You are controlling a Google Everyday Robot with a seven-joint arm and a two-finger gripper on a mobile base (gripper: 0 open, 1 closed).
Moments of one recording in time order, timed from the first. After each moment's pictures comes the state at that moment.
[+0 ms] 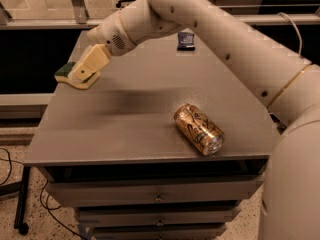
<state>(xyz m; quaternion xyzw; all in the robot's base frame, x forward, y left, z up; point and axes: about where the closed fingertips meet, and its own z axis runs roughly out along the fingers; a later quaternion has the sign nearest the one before) 0.607 0.185 0.933 -0.61 0.60 0.36 0.37</state>
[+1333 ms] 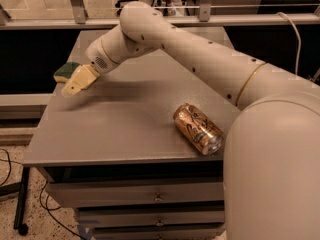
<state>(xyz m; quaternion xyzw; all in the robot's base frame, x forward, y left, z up) 0.654 0.235 0.848 -0.59 0.65 0.32 0.35</state>
